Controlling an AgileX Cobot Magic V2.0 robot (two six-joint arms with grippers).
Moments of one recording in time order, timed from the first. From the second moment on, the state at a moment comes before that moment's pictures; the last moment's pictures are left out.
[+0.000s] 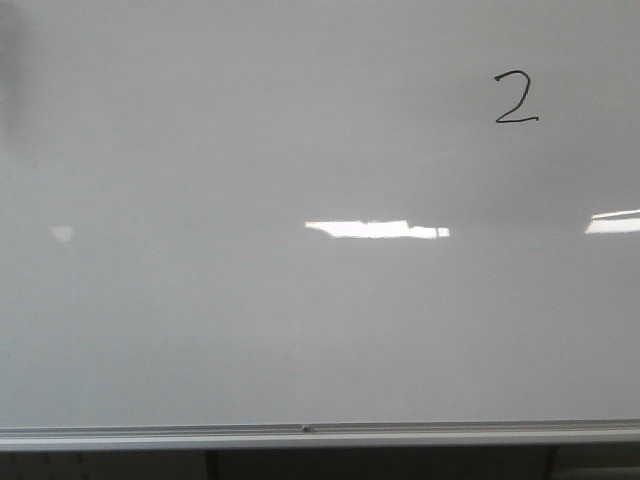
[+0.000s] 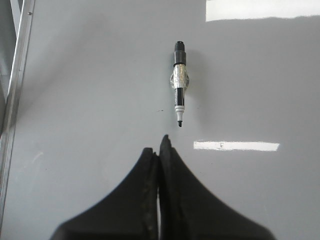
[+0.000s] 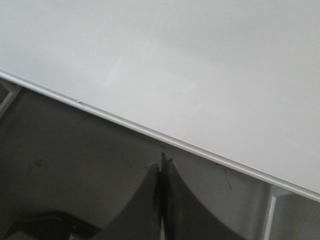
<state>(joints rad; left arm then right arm) 0.07 0.00 0.01 0.01 0.00 -0.01 0.31 0.65 -0.80 0.01 0.92 0.00</state>
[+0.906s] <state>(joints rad) 0.07 0.00 0.01 0.01 0.00 -0.01 -0.05 -0.01 -0.12 0.01 0.30 0.00</state>
